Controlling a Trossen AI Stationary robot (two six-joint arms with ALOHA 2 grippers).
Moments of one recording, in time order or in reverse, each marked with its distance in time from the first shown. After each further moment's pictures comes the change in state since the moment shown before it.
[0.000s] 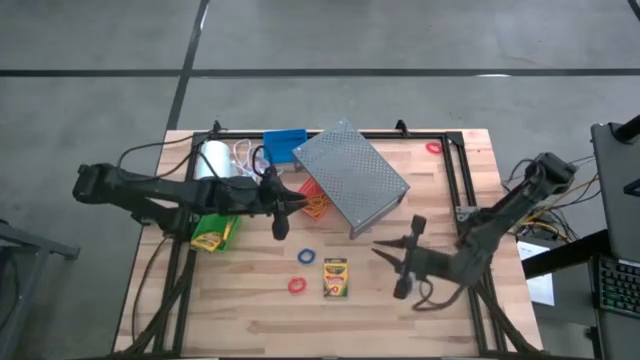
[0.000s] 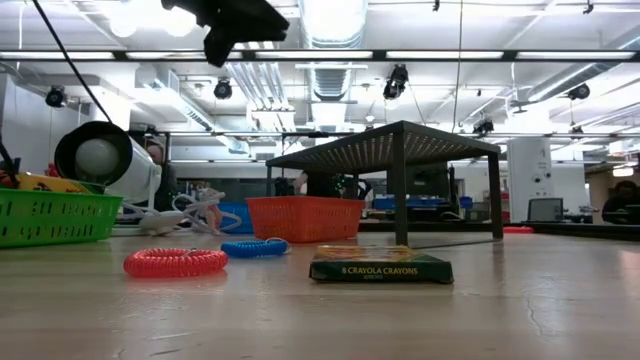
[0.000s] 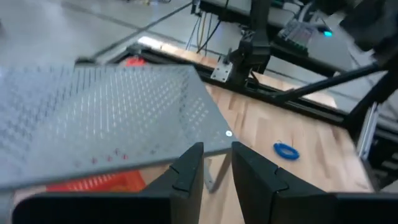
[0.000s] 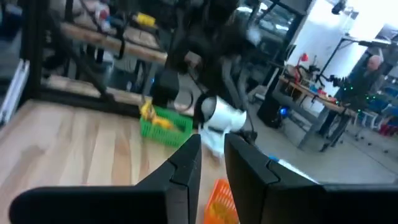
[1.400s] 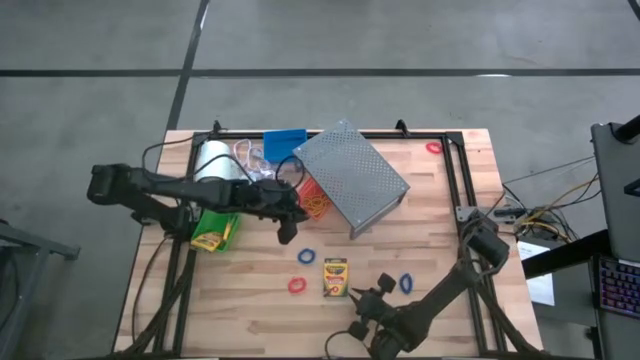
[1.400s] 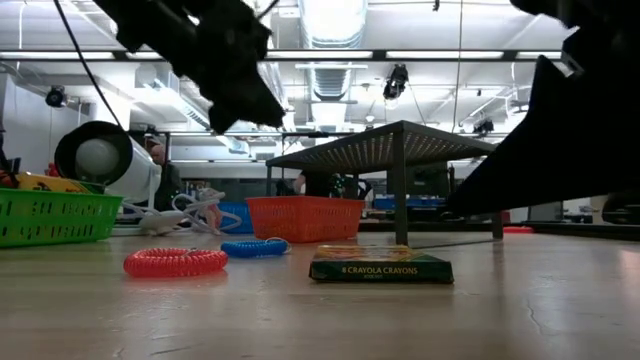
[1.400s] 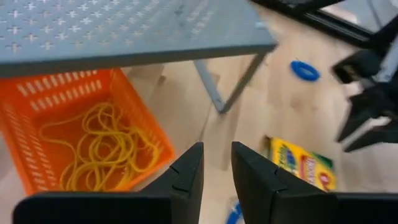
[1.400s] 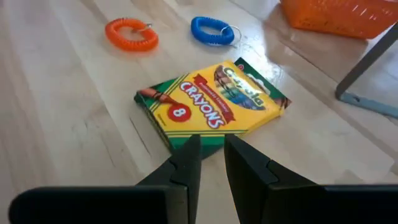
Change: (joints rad) left arm 0.118 0.173 -0.079 -0.031 0.258 -0.017; right arm 0.076 0.927 0.587 -0.968 -0.020 1.503
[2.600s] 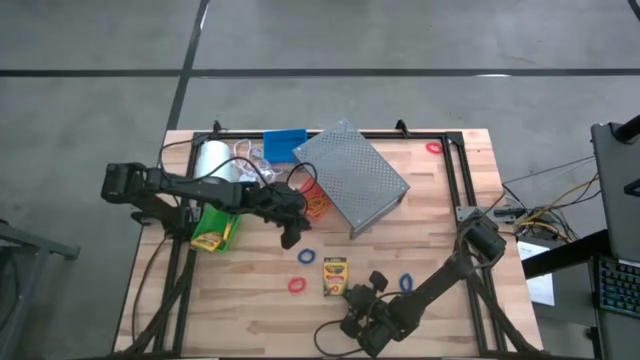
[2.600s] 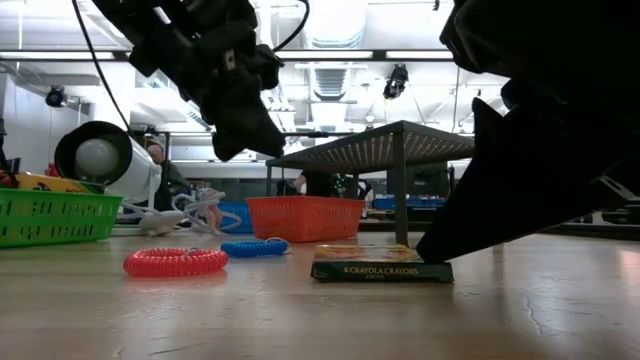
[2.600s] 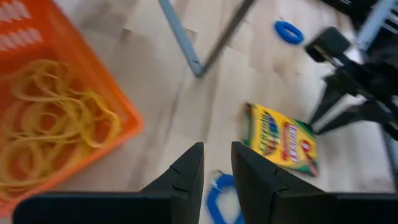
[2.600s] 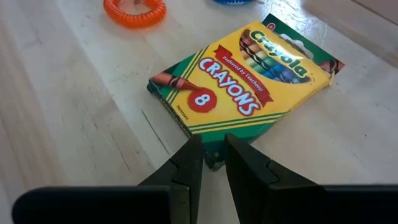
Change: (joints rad) left arm 0.016 0.112 -0.005 0.030 0.179 -0.014; right arm -0.071 -0.012 -0.040 0.156 -0.220 0.002
